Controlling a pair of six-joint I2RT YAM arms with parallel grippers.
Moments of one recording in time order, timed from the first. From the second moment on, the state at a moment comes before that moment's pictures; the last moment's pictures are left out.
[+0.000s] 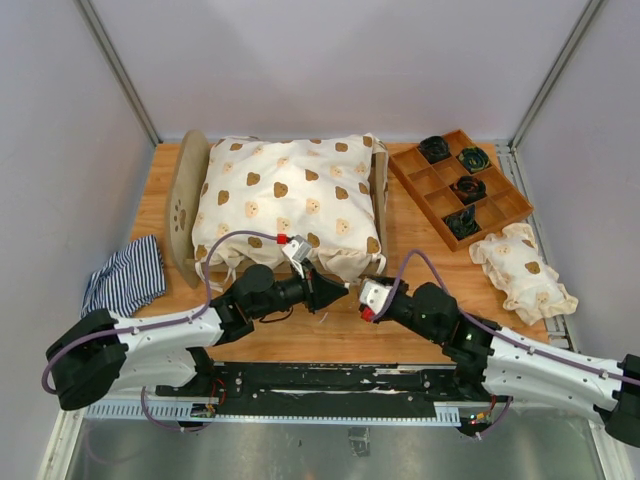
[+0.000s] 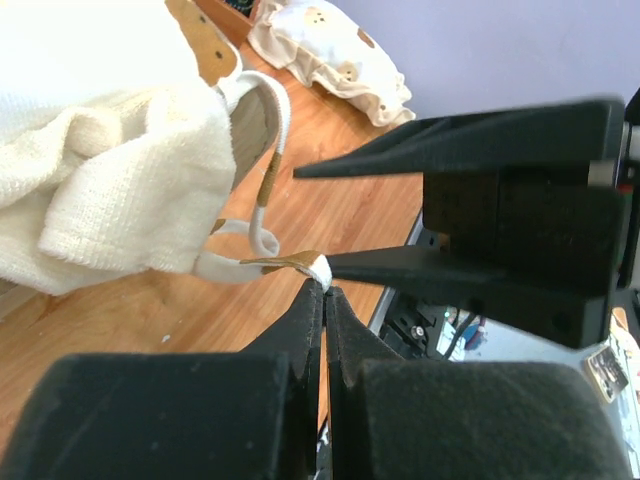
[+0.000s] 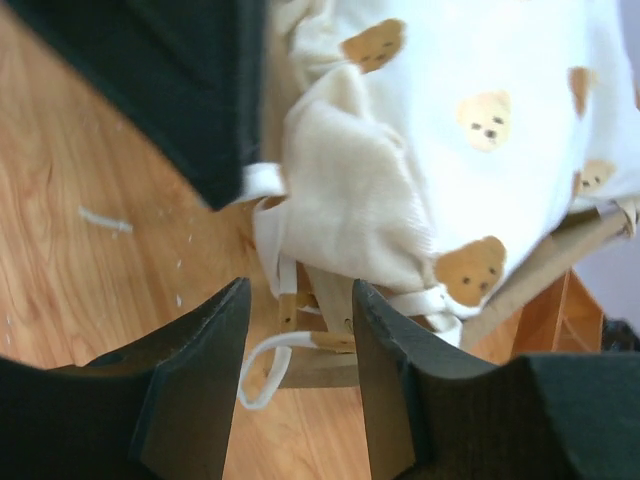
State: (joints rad) left arm -0.97 1.11 0.38 0.65 0.14 -0.62; right arm 1.09 0.71 0.36 0.06 0.14 -0.65
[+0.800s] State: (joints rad) left arm -0.96 1.06 0.37 0.64 0.16 -0.63; right arm 1.09 0.82 0.21 0.21 0.47 -0.08
